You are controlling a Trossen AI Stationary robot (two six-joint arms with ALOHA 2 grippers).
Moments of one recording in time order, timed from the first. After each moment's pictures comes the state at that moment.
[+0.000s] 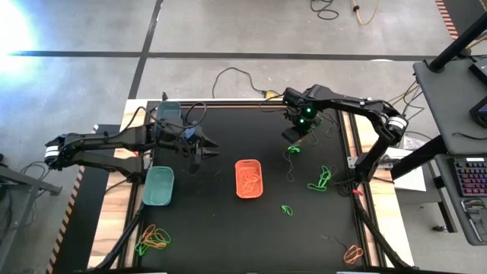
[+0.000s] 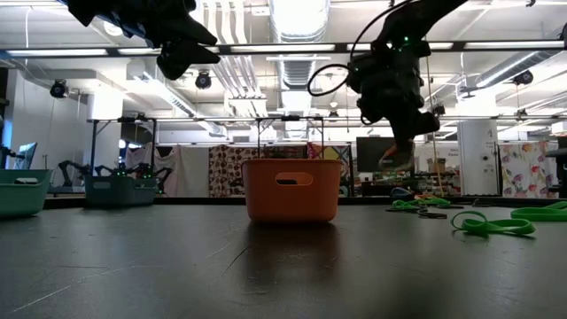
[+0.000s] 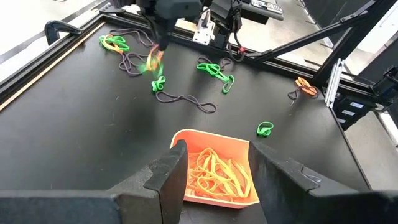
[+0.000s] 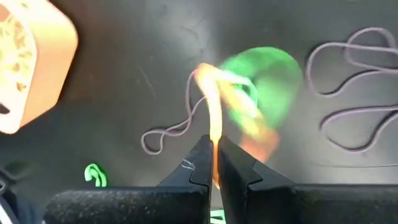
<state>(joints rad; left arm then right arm) 0.18 0.98 0.76 -0.20 0.16 -0.20 -0.63 1.67 1.30 -1.17 -0.34 0.22</state>
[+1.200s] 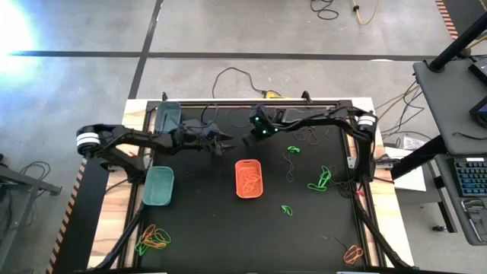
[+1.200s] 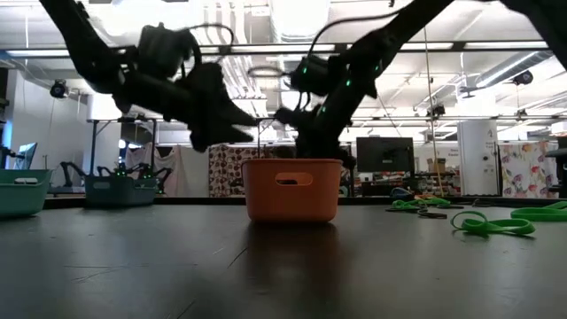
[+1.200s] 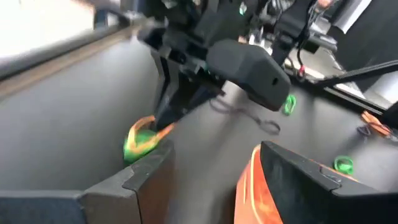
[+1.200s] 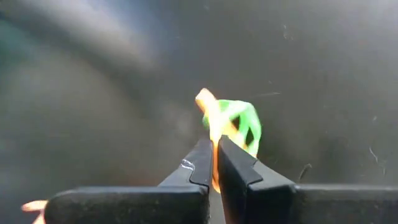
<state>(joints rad) 0.36 1.45 0.49 0.64 0.19 -0.29 -0.39 1.95 1.32 -0.33 -0.13 0.51</state>
